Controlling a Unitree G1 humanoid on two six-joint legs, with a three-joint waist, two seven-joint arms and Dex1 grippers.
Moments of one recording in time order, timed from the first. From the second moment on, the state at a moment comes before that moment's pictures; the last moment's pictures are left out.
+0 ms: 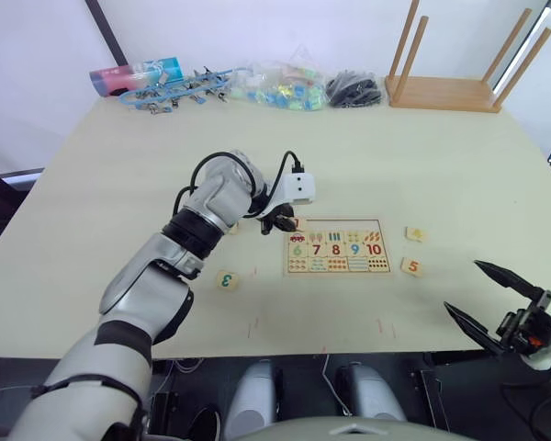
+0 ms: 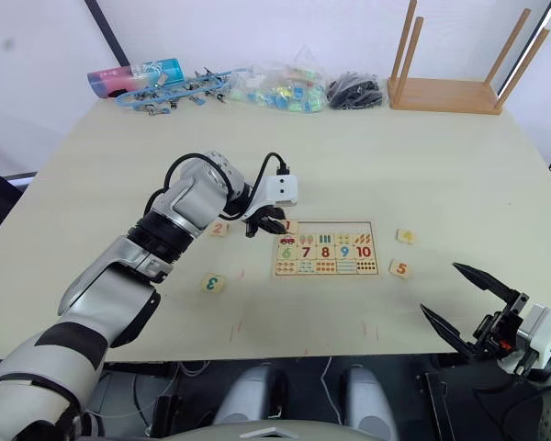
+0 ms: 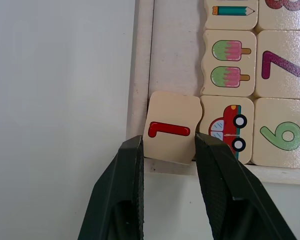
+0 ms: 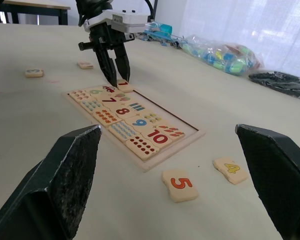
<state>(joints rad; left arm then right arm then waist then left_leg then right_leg) -1.05 0.47 -0.59 0.45 0.25 0.55 -1.30 0.39 -0.48 -0.41 -0.15 0.61 -0.36 1.17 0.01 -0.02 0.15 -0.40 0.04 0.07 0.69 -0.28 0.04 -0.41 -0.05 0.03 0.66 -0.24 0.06</state>
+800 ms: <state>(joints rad) -1.05 0.47 -0.59 0.45 0.25 0.53 -1.29 0.39 -0.48 -0.41 -0.15 0.61 -0.36 1.17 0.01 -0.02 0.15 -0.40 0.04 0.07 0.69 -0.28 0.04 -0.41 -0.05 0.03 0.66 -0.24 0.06</state>
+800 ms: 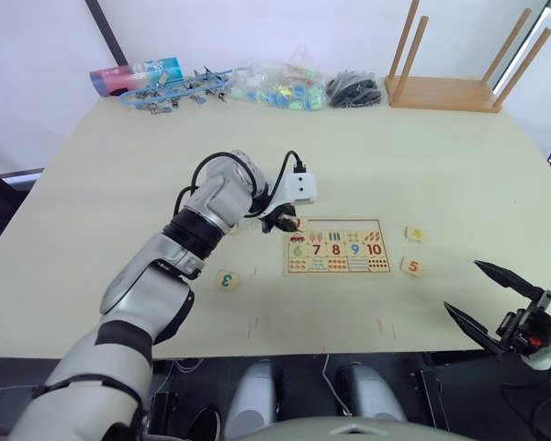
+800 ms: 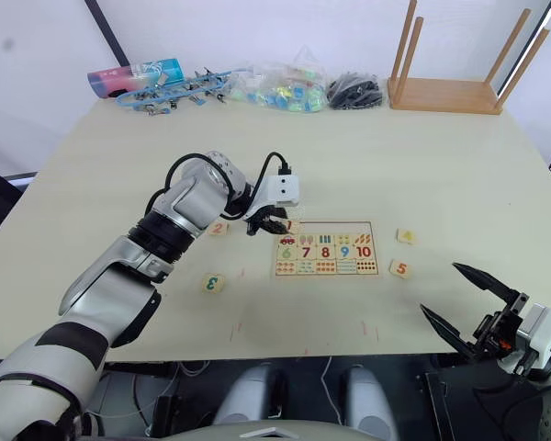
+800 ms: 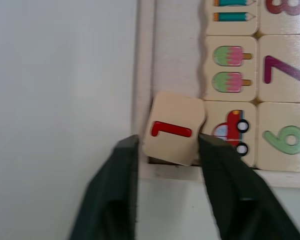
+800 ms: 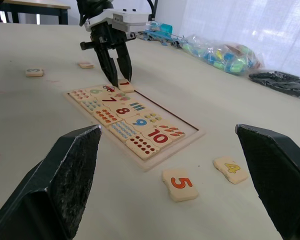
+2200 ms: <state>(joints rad) -1.10 0.47 -0.33 0.90 0.07 0.10 -1.43 0.39 -0.49 -0.40 -0.15 0.60 -0.35 1.17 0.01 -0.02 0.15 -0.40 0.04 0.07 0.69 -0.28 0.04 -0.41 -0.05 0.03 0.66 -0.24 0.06</state>
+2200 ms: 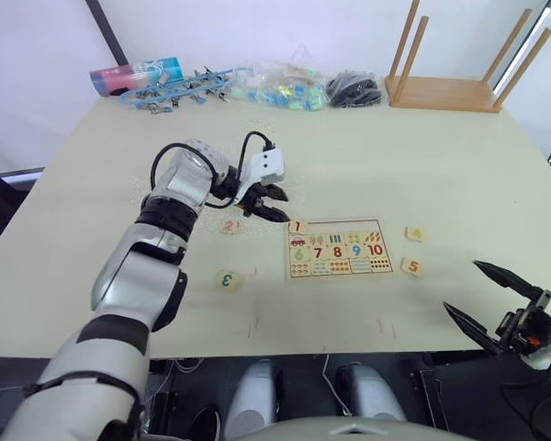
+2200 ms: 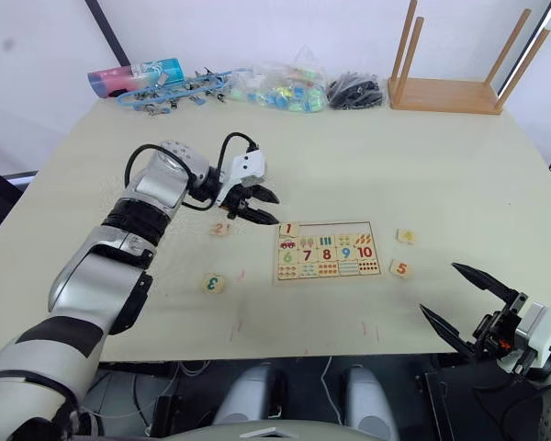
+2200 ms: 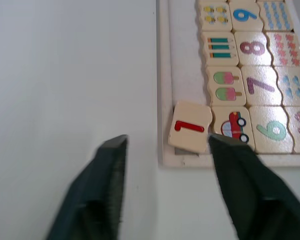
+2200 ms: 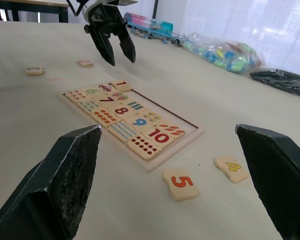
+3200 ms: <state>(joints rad) -1.14 0.37 -0.28 1.23 0.16 -0.31 -1.29 0.41 -0.49 -0.40 -0.15 0.60 -0.35 1.16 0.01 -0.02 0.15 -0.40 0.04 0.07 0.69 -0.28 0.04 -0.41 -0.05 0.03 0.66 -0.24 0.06</state>
